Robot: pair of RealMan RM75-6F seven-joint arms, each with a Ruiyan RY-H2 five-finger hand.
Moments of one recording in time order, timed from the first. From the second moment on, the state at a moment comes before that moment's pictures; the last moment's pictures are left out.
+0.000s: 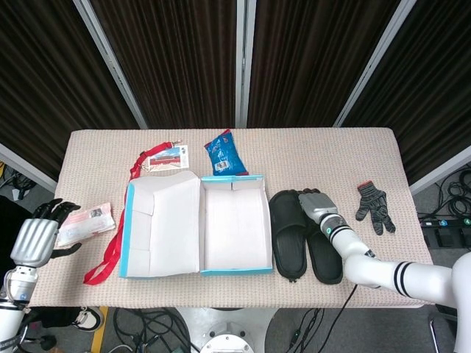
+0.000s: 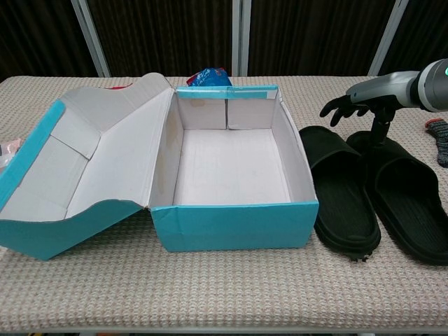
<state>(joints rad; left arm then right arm) -0.22 -1.21 -0.05 -1.44 1.49 1.38 -0.05 1.12 -1.29 -0.03 -1.58 -0.31 0.63 -0.43</state>
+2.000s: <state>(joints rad) -0.22 -1.20 -0.03 -1.43 1.51 1.36 -0.09 1.18 -1.40 -0.07 -1.51 -0.33 0.73 -0.41</state>
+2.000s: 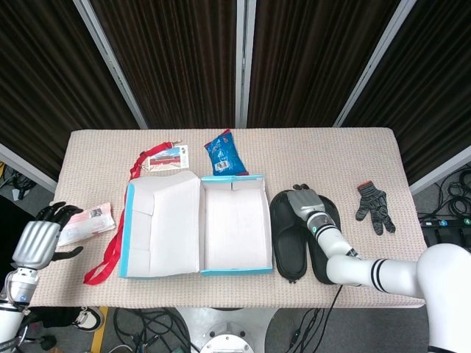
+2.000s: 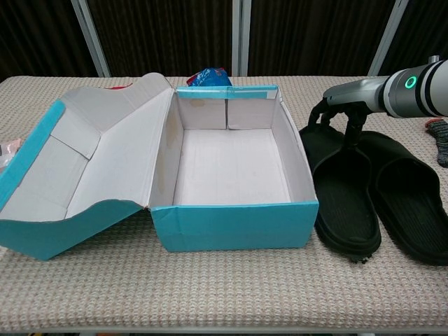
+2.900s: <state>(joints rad) -0.24 -1.19 -0.04 -1.49 1.49 1.34 -0.04 0.97 -1.01 0.18 -1.90 -0.74 0.86 -0.07</state>
